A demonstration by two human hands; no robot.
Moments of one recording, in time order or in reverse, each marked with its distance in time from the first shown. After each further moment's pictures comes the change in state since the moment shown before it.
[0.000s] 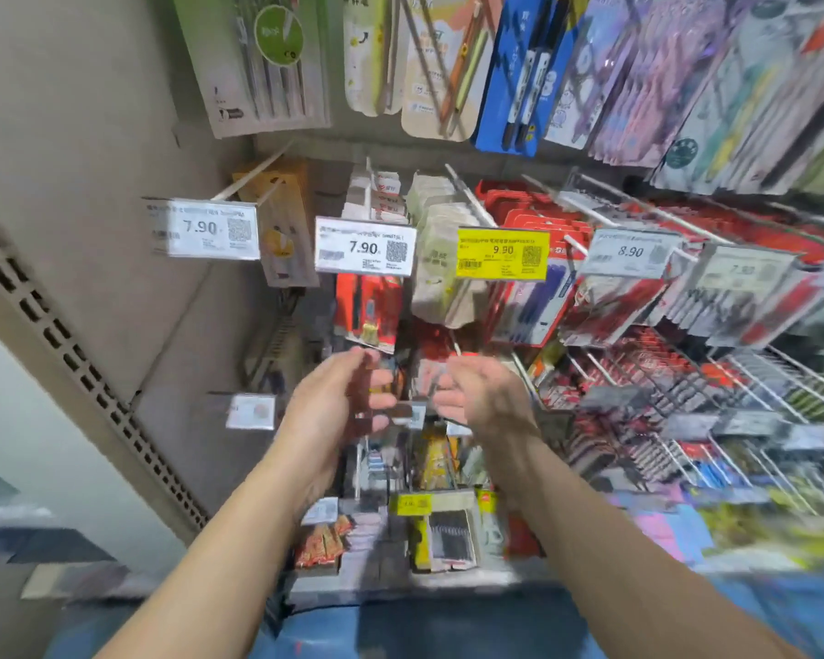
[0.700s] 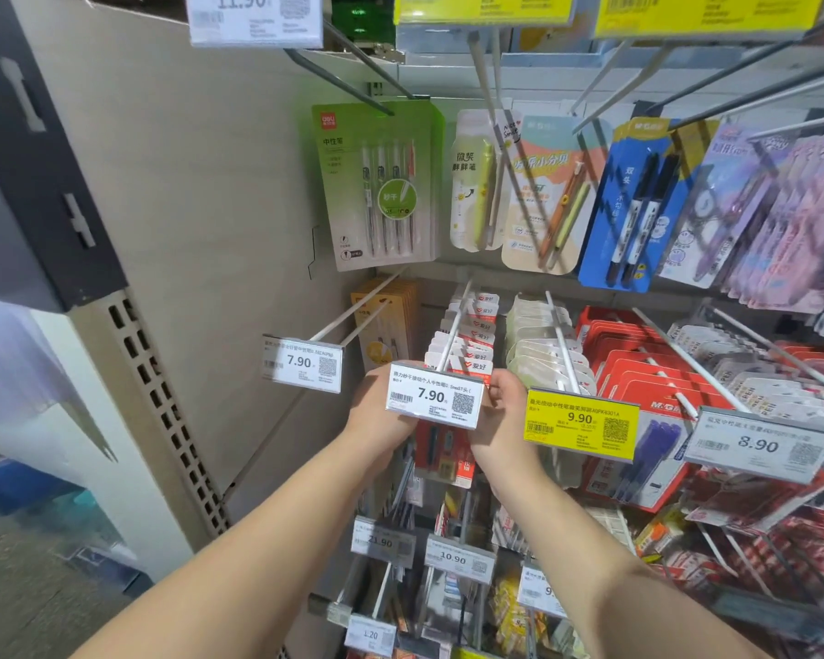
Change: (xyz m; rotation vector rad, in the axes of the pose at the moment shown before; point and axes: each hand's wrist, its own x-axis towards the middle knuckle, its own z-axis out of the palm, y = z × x) left_hand 0.061 0.099 0.020 0.496 0.248 0.274; right_hand 0.161 -0.012 0.082 -0.279 -0.083 -0.525
